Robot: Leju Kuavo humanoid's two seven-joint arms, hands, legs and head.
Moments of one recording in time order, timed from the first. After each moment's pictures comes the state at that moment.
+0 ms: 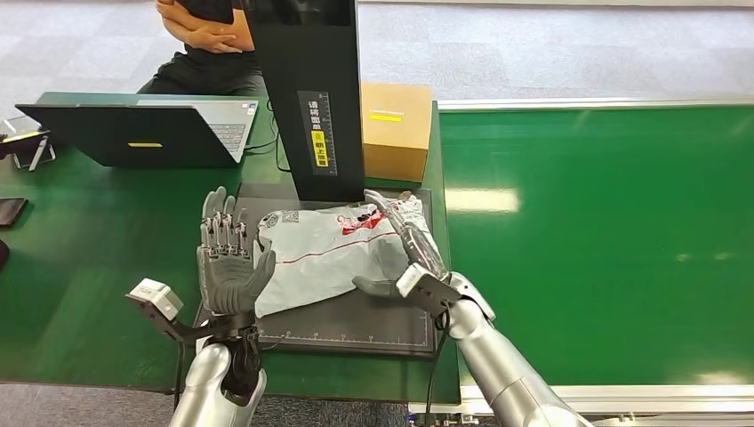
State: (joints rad) left arm -0.13 -0.27 -0.16 -1.39 0.07 -0.04 -0.68; right arm -0.48 0.15 0.38 -1.03 0.28 0.00 -0.65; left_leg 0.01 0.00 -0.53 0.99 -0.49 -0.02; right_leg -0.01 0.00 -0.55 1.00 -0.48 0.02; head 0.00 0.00
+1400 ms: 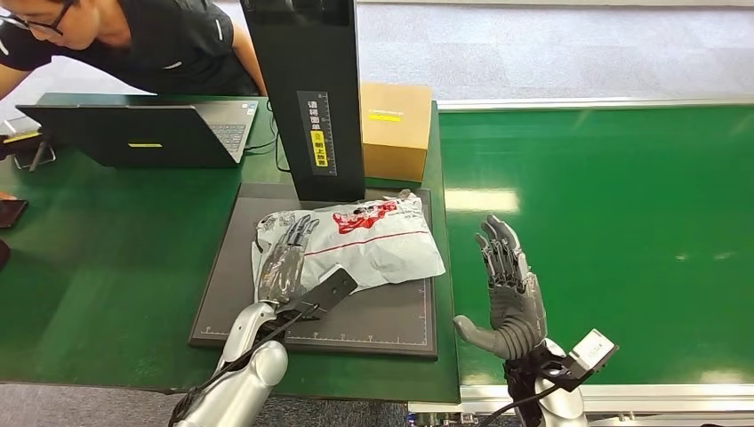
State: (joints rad) left arm -0.30 -0.23 -0.31 -1.05 -1.10 0.30 -0.08; right arm -0.03 0.14 0.00 -1.61 -0.02 0.39 -0.63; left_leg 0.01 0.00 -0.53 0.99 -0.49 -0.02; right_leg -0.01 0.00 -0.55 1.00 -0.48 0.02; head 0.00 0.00
